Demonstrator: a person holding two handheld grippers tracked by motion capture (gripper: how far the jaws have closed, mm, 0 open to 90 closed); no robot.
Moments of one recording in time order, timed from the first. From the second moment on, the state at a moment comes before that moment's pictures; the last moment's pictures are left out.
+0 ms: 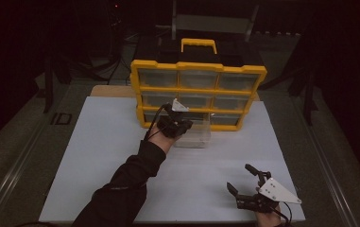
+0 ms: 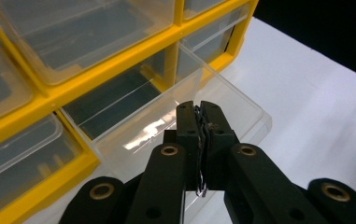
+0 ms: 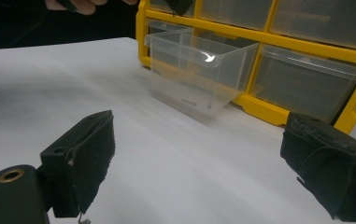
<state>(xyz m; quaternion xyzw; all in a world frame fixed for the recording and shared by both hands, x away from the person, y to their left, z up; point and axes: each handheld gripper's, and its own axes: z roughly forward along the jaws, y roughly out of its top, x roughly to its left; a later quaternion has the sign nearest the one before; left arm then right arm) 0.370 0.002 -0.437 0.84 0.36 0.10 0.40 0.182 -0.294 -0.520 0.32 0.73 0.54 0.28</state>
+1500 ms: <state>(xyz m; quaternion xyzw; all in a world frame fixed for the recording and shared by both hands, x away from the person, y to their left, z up) 0.379 0.001 -0.440 0.85 0.36 0.05 0.39 0.182 -0.295 -0.520 0.32 0.73 0.54 0.28</state>
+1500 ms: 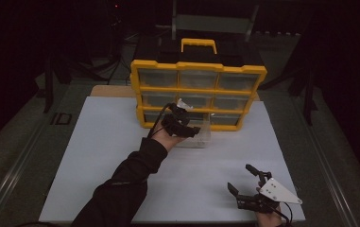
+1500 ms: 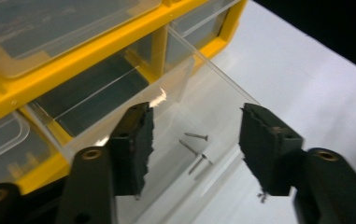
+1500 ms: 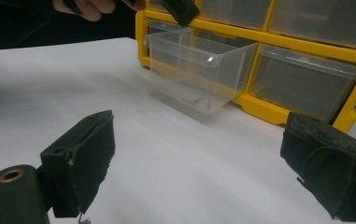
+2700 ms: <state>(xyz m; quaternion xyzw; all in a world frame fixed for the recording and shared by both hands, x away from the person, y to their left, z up) 0.284 0.117 -0.444 0.83 0.27 0.05 0.49 0.186 -0.290 -0.521 0.32 0.73 0.53 0.28</state>
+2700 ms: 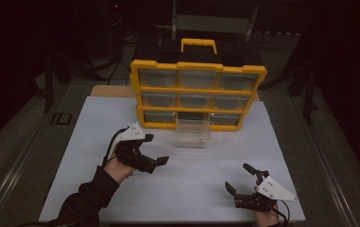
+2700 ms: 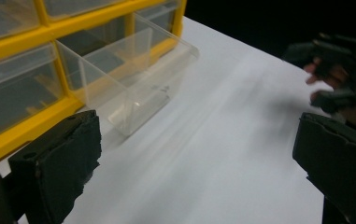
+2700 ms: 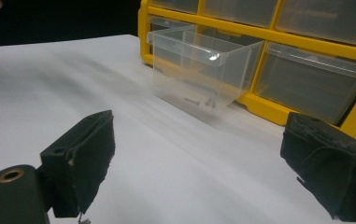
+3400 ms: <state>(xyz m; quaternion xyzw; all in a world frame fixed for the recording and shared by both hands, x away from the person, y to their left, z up) 0.234 0.162 -0.482 0.83 0.23 0.05 0.51 0.186 -0.289 -0.521 0.32 0.73 0.53 0.28</state>
